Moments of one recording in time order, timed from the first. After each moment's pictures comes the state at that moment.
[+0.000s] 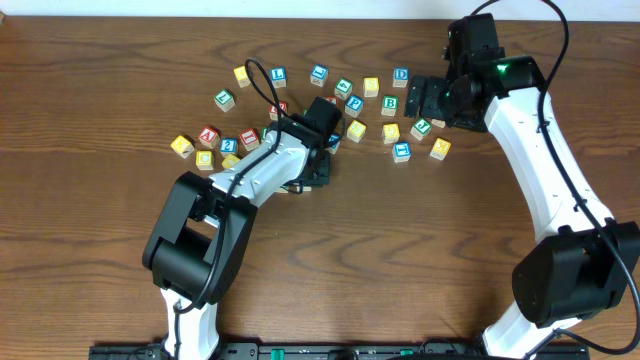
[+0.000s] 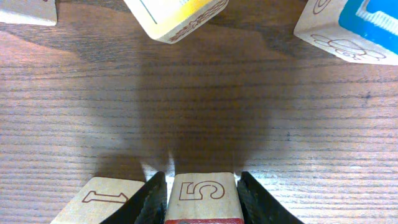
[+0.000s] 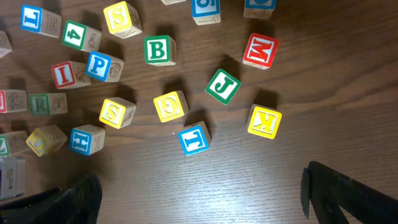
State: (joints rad) left arm -0.51 2.01 1.35 -0.73 -0.09 -0.48; right arm 0.19 1.83 1.69 -1.02 -0.03 0.40
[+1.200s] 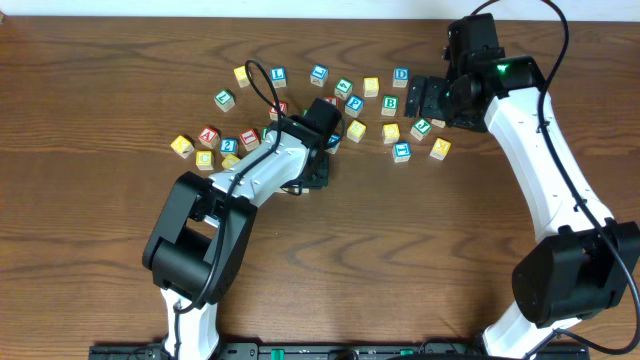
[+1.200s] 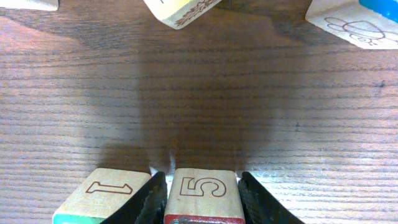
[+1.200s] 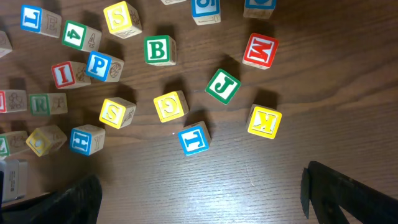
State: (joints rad) left arm -0.51 2.01 1.35 -0.76 -0.09 -0.48; right arm 0.19 1.83 1.69 -1.02 -0.03 0.40
